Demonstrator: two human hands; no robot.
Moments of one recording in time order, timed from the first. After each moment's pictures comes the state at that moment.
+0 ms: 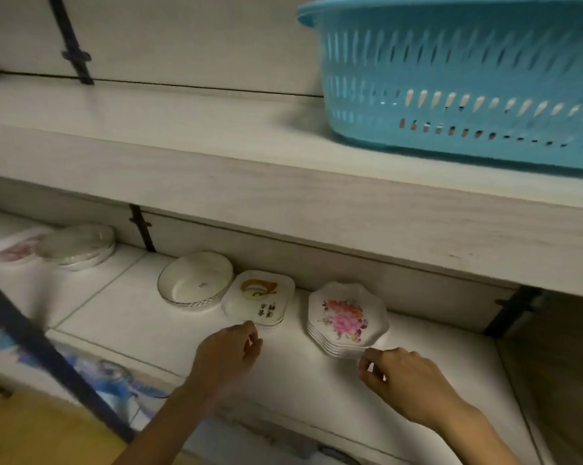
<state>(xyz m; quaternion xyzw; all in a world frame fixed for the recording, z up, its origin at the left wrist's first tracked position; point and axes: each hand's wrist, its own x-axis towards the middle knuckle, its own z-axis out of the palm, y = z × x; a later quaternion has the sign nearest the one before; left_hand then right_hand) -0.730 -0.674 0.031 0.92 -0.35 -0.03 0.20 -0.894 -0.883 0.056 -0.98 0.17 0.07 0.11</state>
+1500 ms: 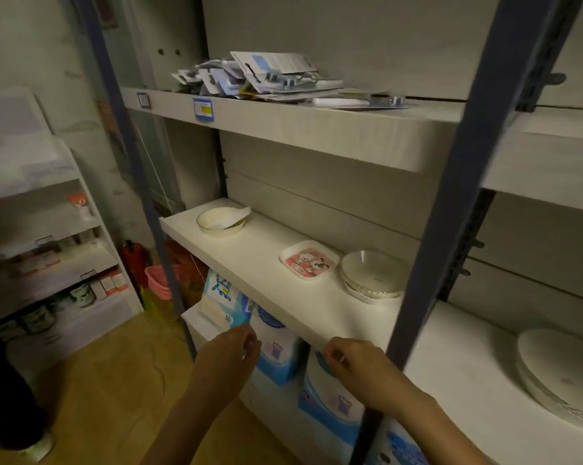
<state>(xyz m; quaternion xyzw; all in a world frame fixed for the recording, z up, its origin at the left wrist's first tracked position) -0.435 -0.128 0.012 0.96 -0.12 0.06 0.23 -0.476 -0.350 0.043 -0.96 -0.09 0.07 0.26</state>
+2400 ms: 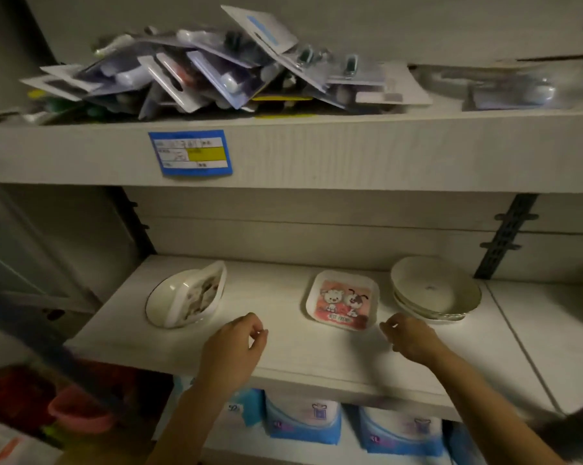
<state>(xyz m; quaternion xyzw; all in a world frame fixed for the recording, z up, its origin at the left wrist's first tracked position) -0.080 -0.038 0.027 0.91 -0.35 -0.03 0.24 -0.228 -0.293 -0.010 -0.86 0.40 0.07 0.32</state>
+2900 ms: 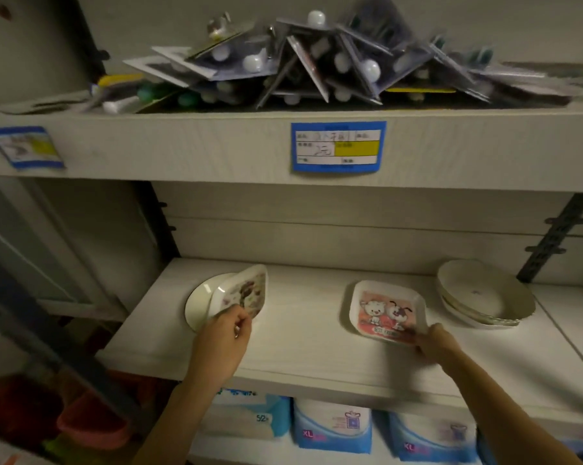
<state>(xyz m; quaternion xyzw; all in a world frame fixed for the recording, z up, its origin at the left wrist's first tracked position) 0.021 0.032 0.025 0.90 -0.30 -0.01 0.30 -0.164 -0.257 -0.043 -0.72 0.58 0.02 0.38</state>
